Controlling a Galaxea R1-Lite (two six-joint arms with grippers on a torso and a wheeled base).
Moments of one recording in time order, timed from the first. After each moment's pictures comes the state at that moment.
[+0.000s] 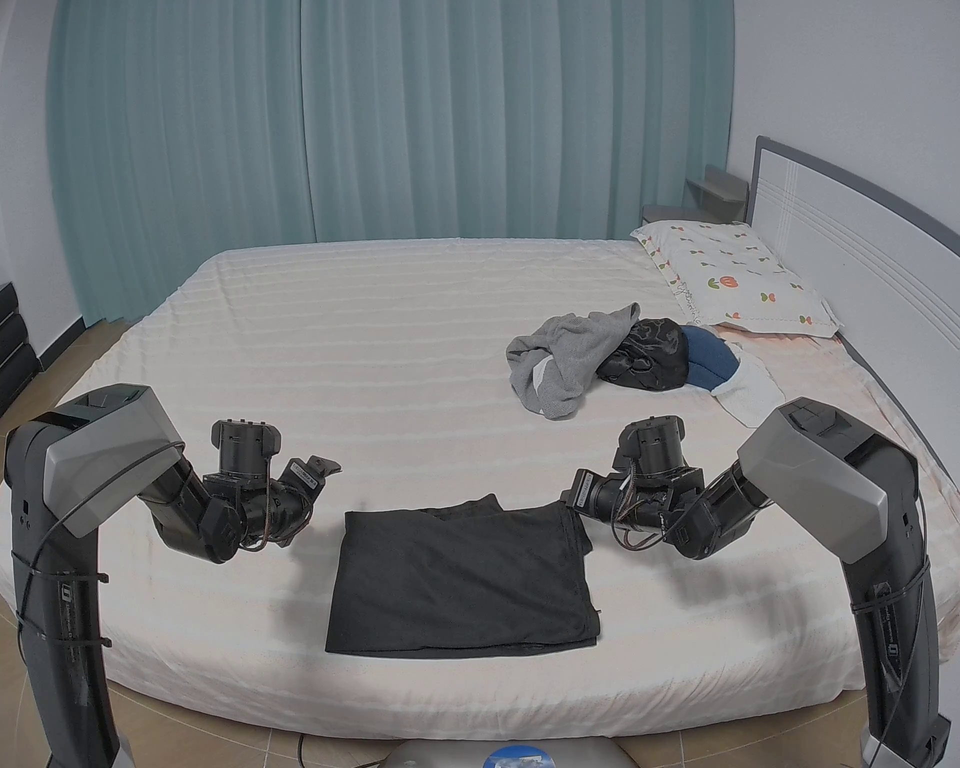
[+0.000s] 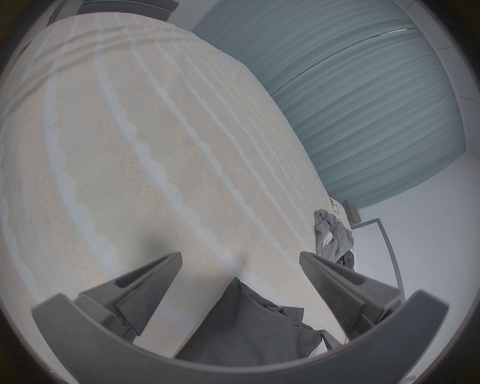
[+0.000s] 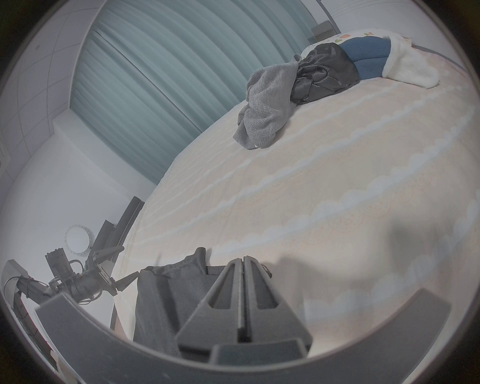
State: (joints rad) left arm -0.12 2.35 -1.02 -0.73 -0.10 -1.03; right arm 0.40 2.54 -1.36 -0.66 0.15 0.64
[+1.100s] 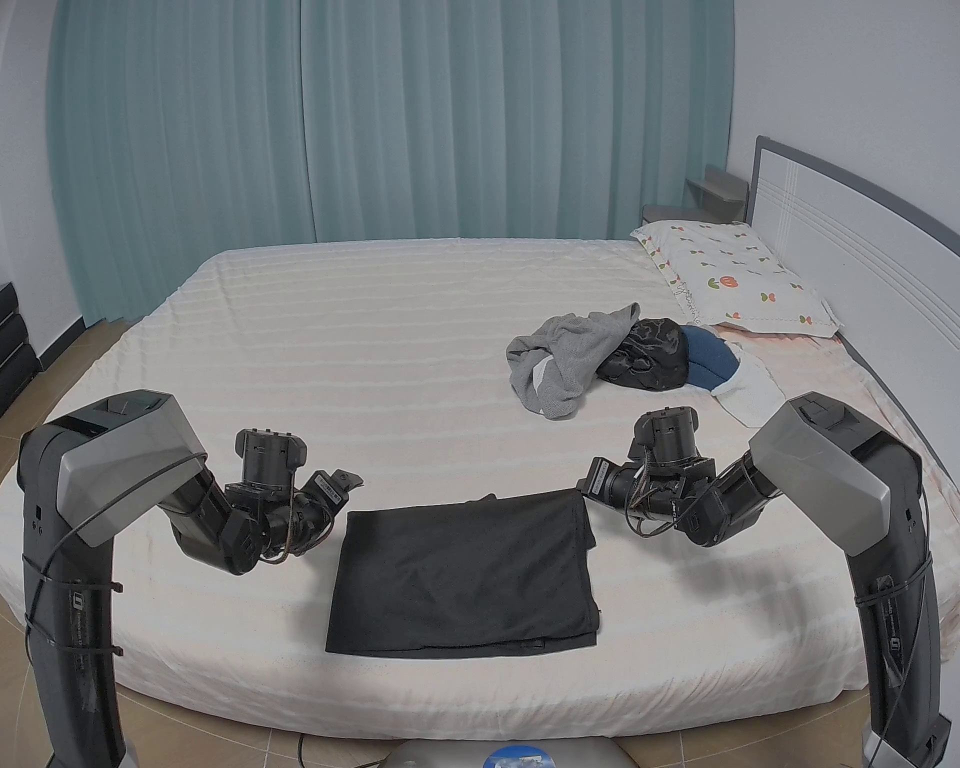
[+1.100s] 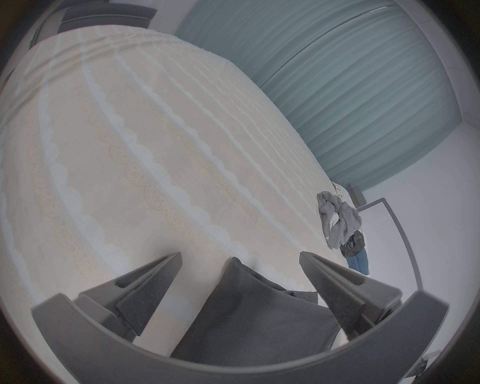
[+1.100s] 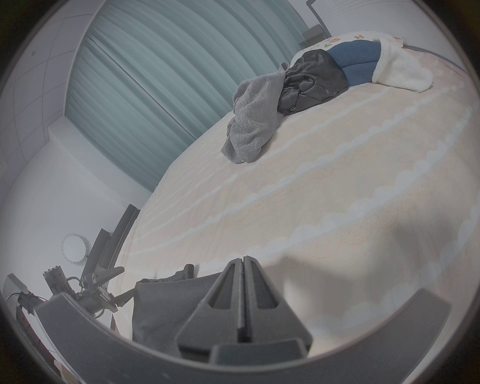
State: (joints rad) left arm -0.19 2.37 -1.01 -0.73 -0.04 -0.95; right arm 0.35 2.54 -1.40 -0.64 0.15 0.64
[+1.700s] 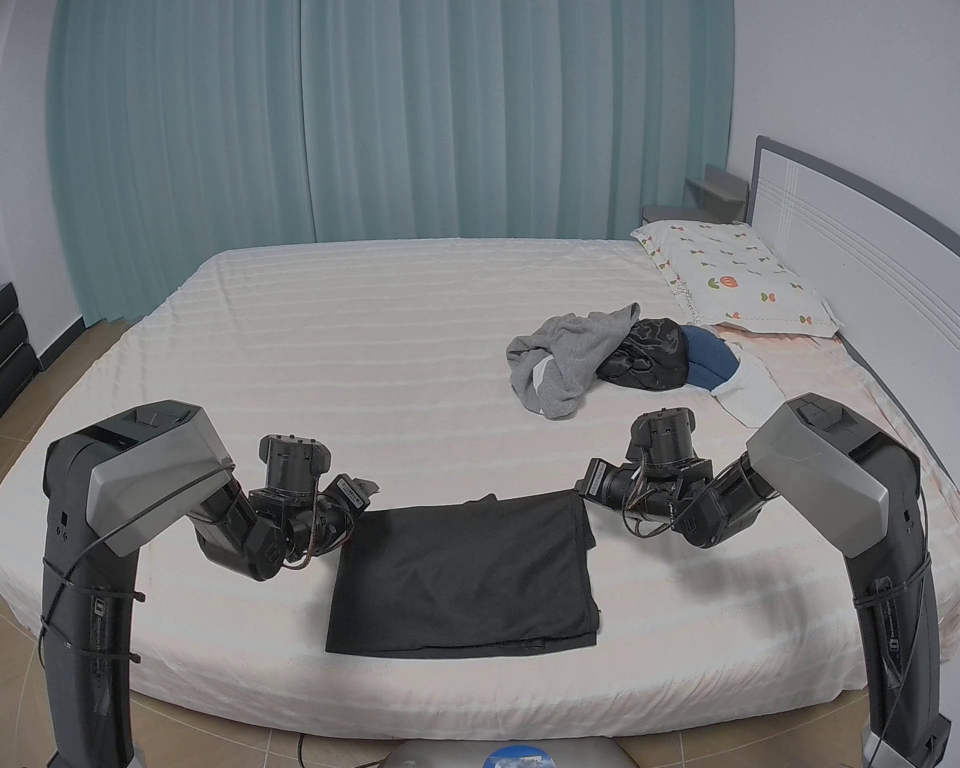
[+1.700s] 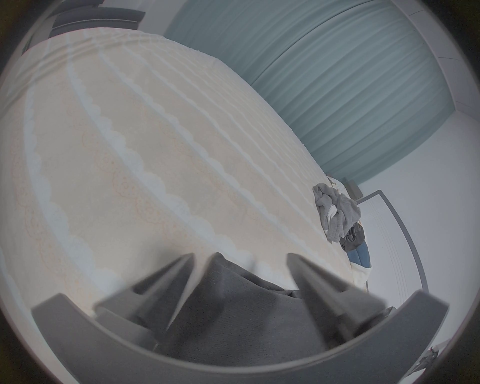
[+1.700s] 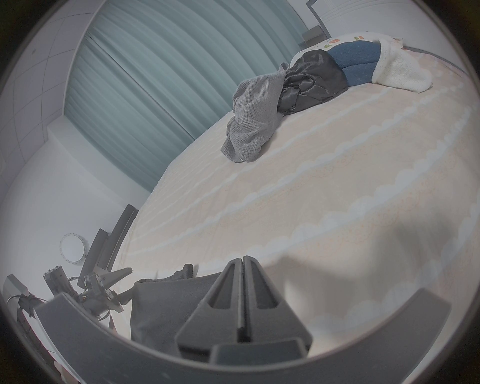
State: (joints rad) left arm -0.23 2.44 -1.08 -0.77 -0.02 -0.92; right arm 0.36 2.55 -1.40 -0.63 0.13 0.64
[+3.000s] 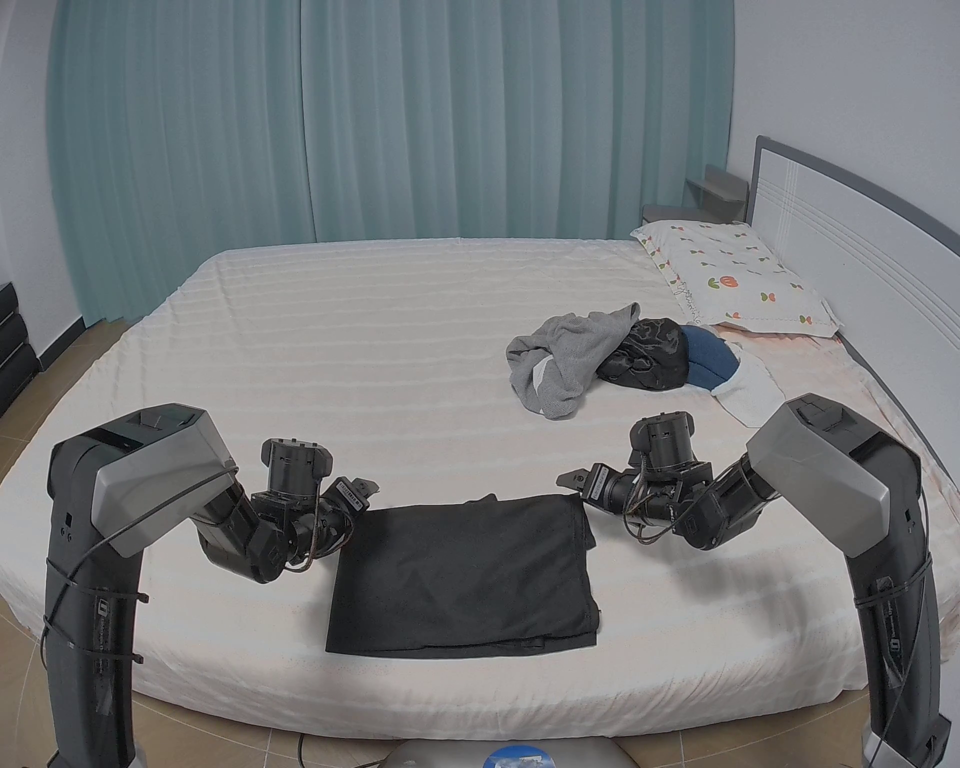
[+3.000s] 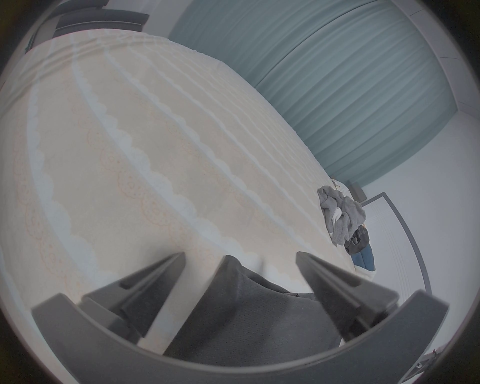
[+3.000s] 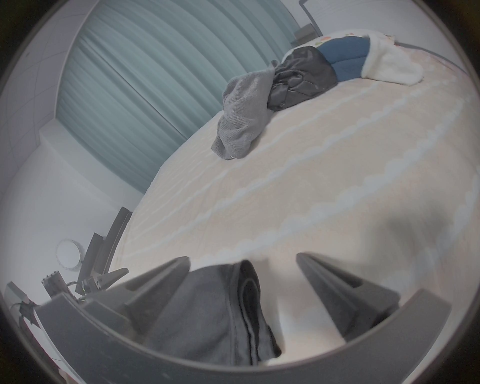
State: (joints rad) left arm -0.23 2.45 -1.08 -0.77 0.01 -0.93; right arm 0.36 2.55 -1.39 -0.61 0.10 0.67
